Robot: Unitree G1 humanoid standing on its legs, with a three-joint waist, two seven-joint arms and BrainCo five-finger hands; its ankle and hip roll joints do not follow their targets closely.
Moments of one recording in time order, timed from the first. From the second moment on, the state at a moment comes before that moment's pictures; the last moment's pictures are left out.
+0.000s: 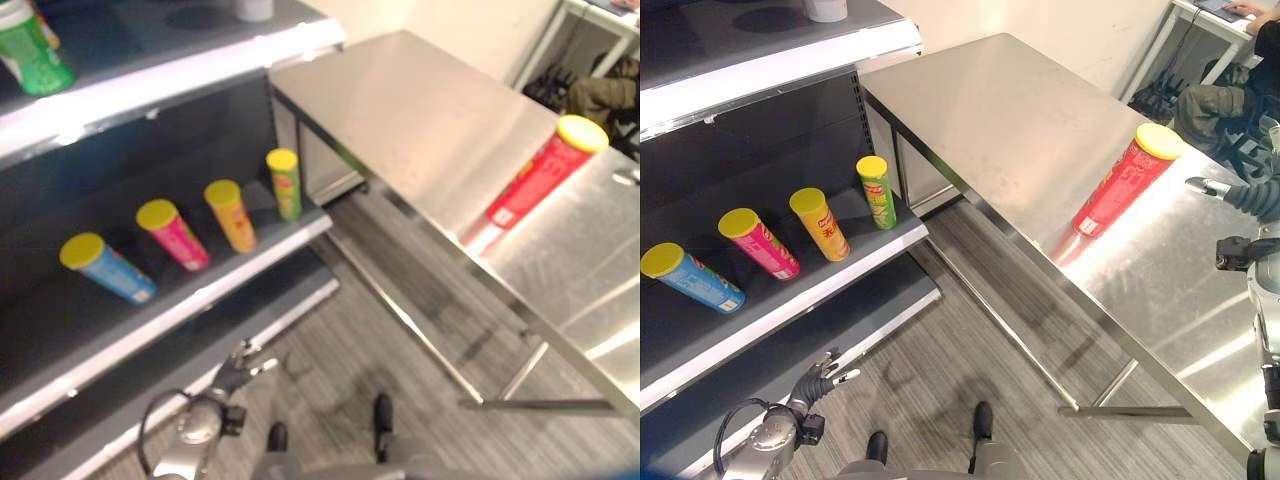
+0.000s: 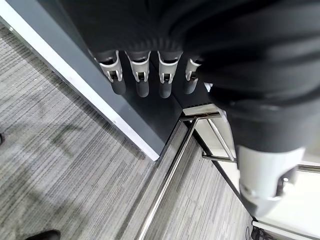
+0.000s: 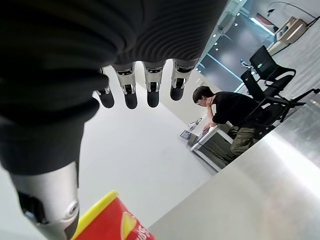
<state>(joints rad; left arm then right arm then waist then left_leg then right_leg) 0.18 0.40 -0.16 0.47 -0.22 -0.06 0.00 -0.34 -1.03 -0.14 0.35 0.22 -0.05 -0.16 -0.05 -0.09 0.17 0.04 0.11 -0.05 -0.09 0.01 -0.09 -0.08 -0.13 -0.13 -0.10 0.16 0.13</state>
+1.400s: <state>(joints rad) 0.18 0.40 -0.19 0.43 -0.22 -0.07 0.00 -0.71 -1.17 0.31 0.50 0.31 -0.05 0.02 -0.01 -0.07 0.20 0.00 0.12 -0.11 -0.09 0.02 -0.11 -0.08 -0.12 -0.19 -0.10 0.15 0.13</state>
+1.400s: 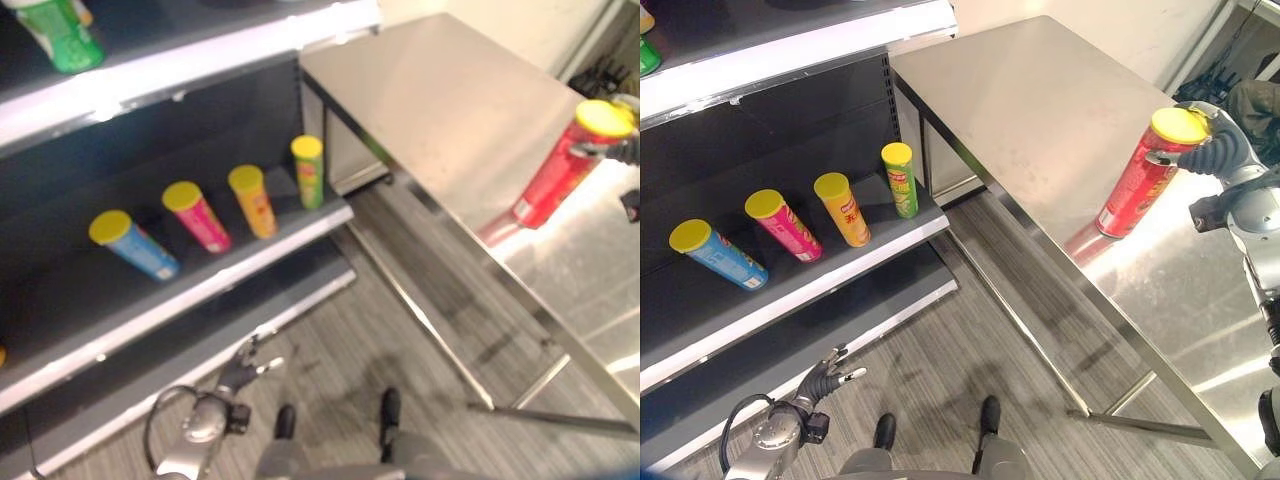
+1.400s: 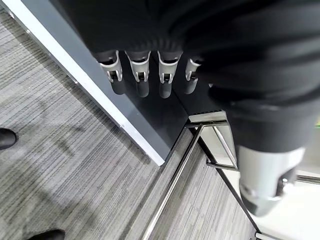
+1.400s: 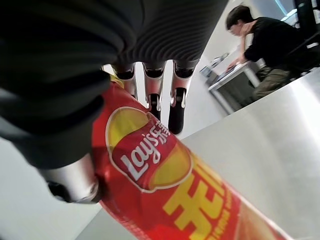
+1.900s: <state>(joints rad) 0.18 0.37 -0.10 0.43 -0.22 -0.07 0.01 -0.48 -1.06 -0.05 0.19 0.32 -0.10 -0.06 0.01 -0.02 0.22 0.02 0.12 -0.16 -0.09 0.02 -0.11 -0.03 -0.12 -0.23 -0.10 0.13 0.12</state>
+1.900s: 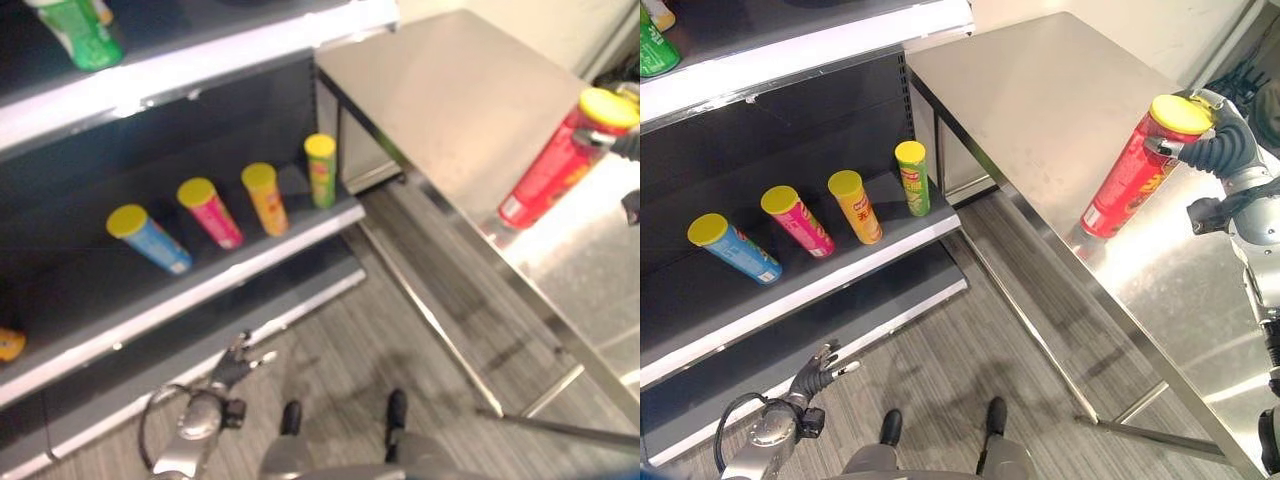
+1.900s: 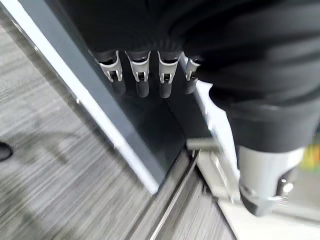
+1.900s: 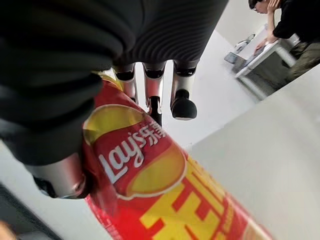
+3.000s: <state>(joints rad) 0.20 0.36 0.00 0.44 -0.28 -0.07 0.01 -0.35 -0.91 -0.14 -0.10 0.27 -0.12 -0.08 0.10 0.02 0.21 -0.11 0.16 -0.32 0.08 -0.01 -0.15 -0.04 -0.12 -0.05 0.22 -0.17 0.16</state>
